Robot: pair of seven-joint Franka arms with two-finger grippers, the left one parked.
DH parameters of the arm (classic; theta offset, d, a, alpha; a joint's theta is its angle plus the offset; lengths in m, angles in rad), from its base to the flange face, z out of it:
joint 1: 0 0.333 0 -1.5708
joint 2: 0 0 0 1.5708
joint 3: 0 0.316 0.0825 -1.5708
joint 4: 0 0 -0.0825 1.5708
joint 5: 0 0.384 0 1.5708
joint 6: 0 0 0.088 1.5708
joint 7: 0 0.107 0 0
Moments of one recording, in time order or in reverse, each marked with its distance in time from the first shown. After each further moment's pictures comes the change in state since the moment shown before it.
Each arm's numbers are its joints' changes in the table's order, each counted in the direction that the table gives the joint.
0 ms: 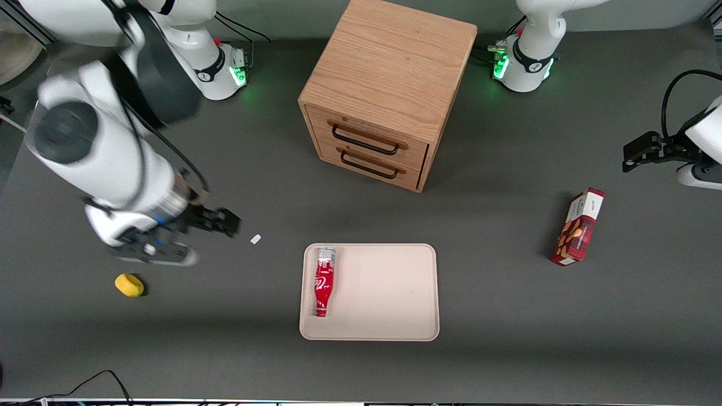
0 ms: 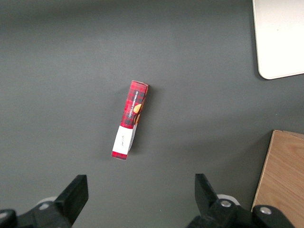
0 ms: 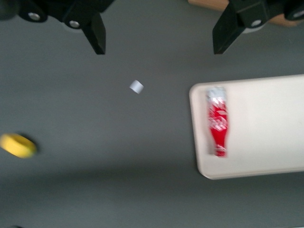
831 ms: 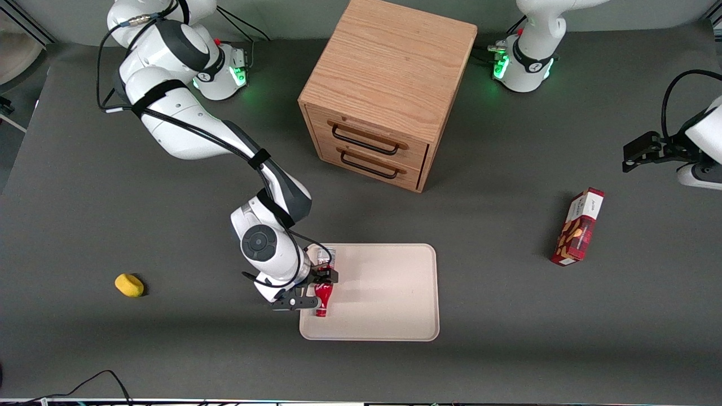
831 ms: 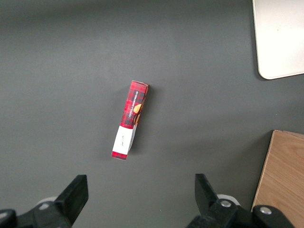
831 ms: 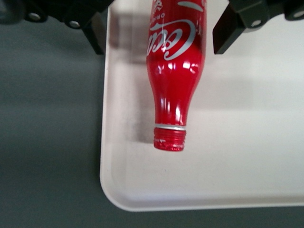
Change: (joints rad) arm 0.184 0.615 -0.028 0.012 -0.133 0.776 0.059
